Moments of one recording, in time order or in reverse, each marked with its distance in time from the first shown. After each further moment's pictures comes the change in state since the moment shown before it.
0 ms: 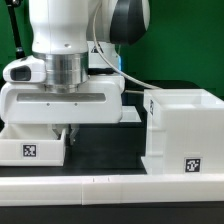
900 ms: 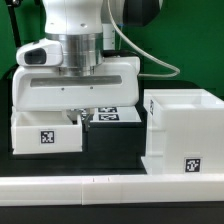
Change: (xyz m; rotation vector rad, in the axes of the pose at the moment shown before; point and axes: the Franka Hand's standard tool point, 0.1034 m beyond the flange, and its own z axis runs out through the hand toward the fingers) arm 0.011 -0.024 -0.028 0.021 -0.002 -0.096
